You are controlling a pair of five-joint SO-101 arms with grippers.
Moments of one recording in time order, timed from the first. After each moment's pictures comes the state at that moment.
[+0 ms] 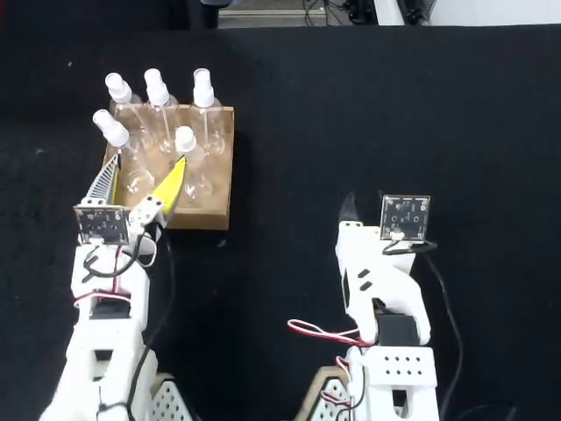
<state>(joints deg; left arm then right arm) -7.8 -57.5 95.5 -31.6 -5.2 1.3 -85.0 97.2 19.8 0.1</state>
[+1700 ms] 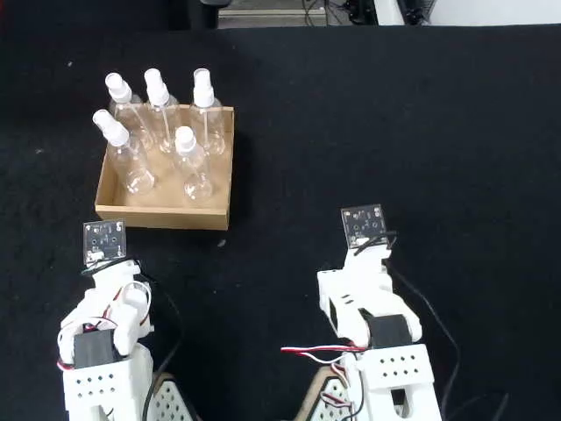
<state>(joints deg) -14.6 -104.0 96.8 72.7 -5.0 -6.2 -85.0 97.2 52.2 0.2</state>
